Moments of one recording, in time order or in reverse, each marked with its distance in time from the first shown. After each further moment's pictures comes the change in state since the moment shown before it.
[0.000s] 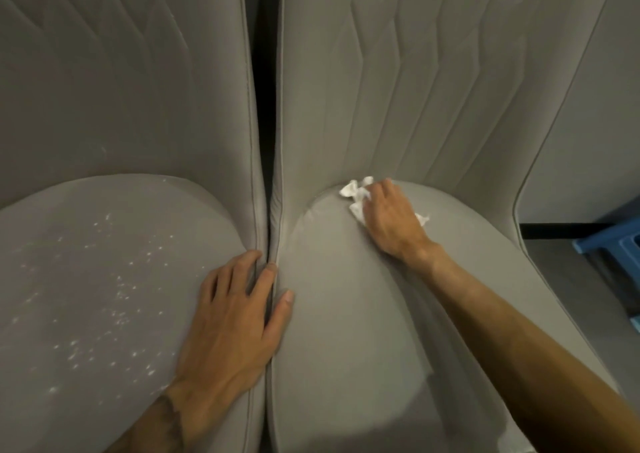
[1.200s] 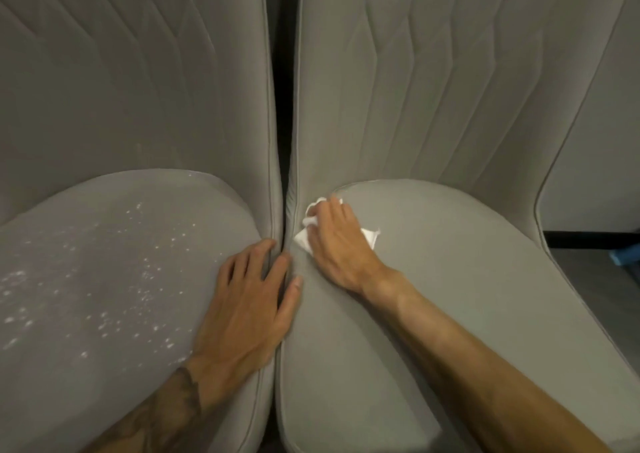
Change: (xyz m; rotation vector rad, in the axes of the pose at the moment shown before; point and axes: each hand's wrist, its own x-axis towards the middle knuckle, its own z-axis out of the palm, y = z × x) left_hand -0.003 0.005 -0.001 0.039 -0.004 0.015; right_hand -0.026 -0.092 0.026 0.169 0.132 -0.299
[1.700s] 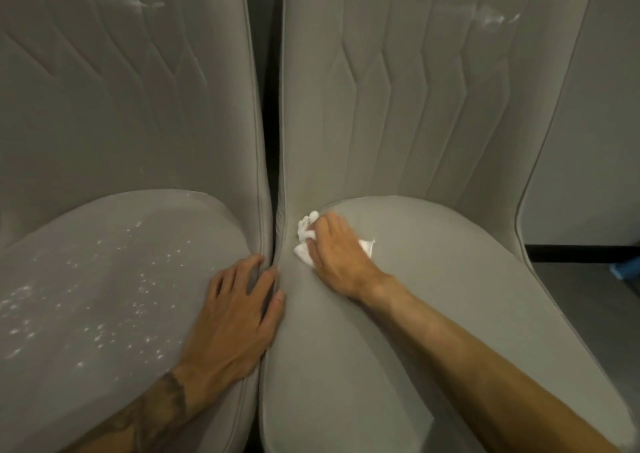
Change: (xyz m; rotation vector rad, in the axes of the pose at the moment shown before) left_hand 0.003 -0.004 -0.003 -0.015 -0.021 -0.004; right_hand -0.002 0.024 -0.010 0.080 -0.025 0.052
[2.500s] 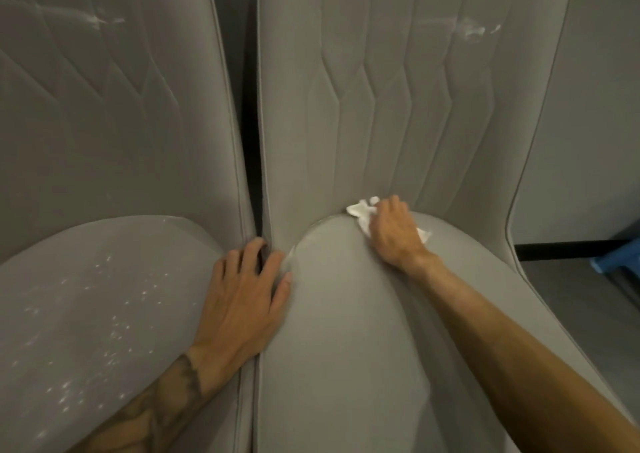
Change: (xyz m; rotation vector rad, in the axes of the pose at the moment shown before) left_hand 0.073 0.002 0.013 0.122 0.169 0.067; right_hand 0.026 0.116 -0.022 -0.314 -0.055 0.423
